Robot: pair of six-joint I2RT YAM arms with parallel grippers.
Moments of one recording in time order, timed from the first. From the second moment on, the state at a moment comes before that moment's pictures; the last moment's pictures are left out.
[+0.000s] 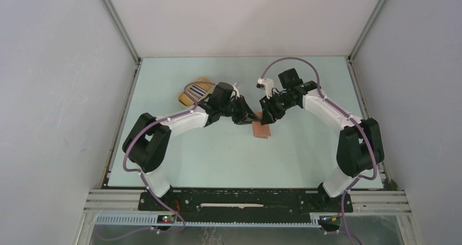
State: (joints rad) left arm -0.64 1.74 1.10 0.00 0.51 -1.04; right arm 0.39 1.65 1.29 -0.73 -0.60 -0.28
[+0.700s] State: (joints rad) left arm -0.63 1.74 1.10 -0.01 0.47 -1.02; right arm 0.43 1.65 1.29 -0.70 -0.53 -0.27
